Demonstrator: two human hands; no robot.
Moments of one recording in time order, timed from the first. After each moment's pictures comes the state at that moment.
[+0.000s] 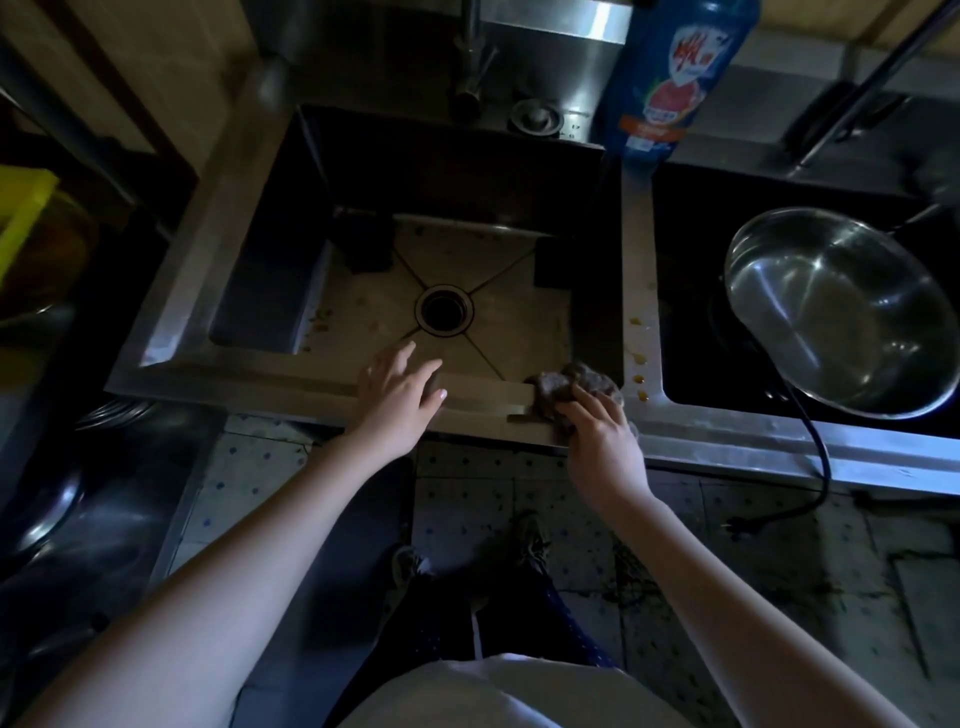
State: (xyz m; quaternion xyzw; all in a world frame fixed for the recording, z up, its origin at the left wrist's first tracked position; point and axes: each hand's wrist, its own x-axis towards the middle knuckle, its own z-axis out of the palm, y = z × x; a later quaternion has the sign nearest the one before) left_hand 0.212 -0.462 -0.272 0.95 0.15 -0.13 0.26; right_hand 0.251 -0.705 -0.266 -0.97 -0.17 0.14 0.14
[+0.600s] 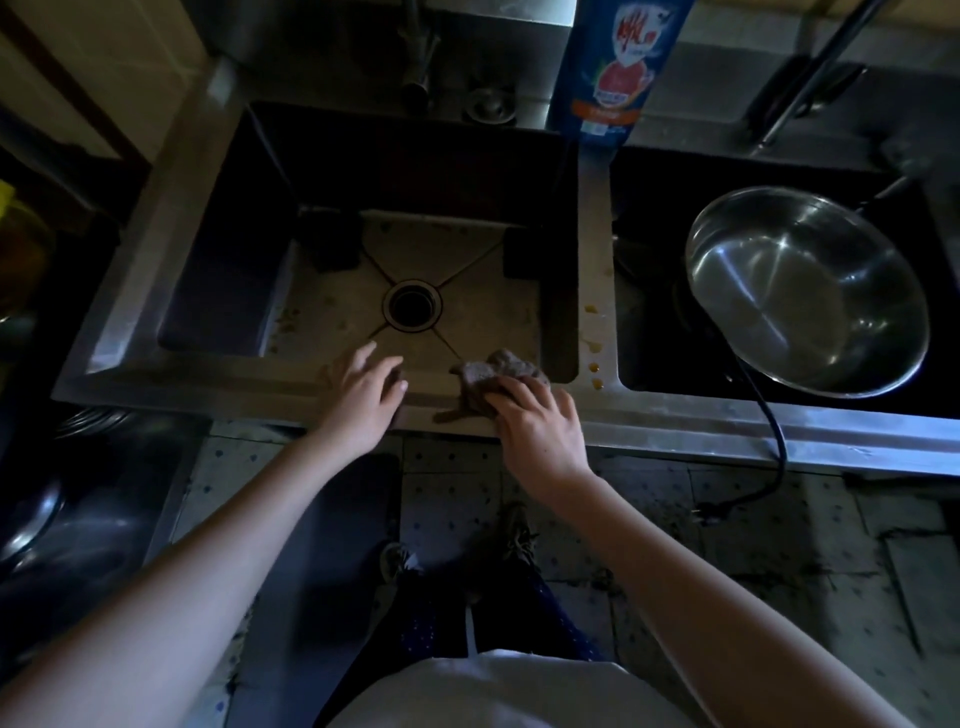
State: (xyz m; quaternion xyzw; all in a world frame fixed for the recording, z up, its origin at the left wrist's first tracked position) left_hand 0.218 -0.488 -0.259 0.93 0.19 -0.12 0.28; right_hand 0.257 -0.705 -0.270 -0.95 -0.28 0.11 0.11
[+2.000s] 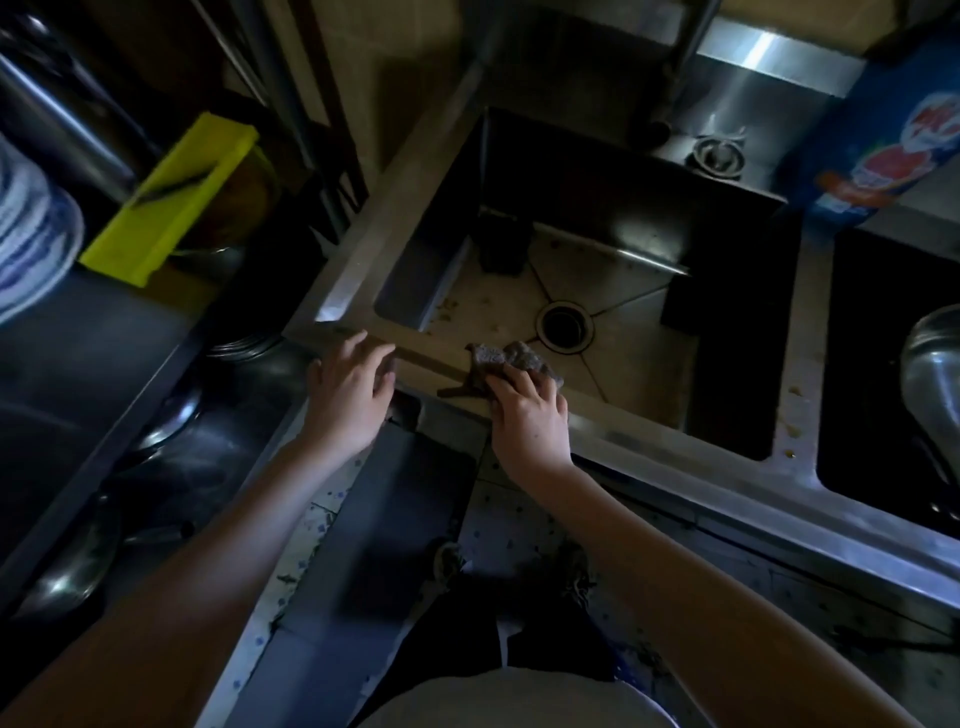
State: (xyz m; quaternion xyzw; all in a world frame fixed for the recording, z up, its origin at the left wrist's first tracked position) left_hand 0.112 -0.315 -0.262 0.92 0.33 -0.01 0.21; right_hand 0.211 -0.498 -0.281 -0.92 -0.33 0.14 0.16
